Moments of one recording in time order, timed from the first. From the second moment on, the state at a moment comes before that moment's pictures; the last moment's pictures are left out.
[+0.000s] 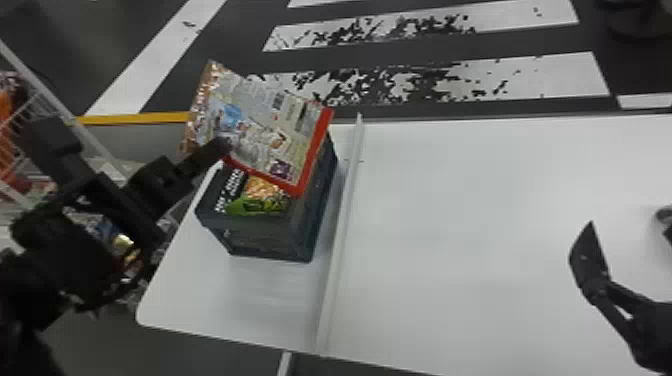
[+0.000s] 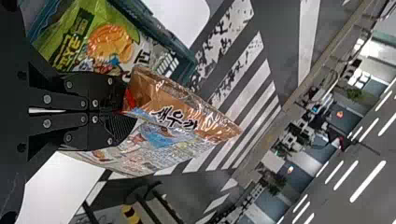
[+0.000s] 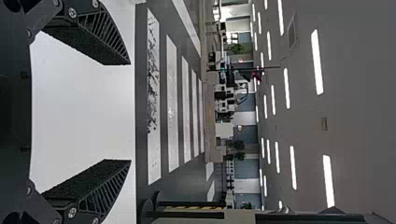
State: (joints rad) left arm 0.09 0.01 0.82 -2.41 1.20 1.39 0.34; right arm 0.70 0.00 0.06 -2.08 -0.02 -0.13 0.04
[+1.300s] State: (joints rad) left arm -0.05 0.00 0.20 -1.82 0.92 1.57 -0.08; right arm 0.72 0.00 0.06 -2.10 -0.02 -0.15 0.01
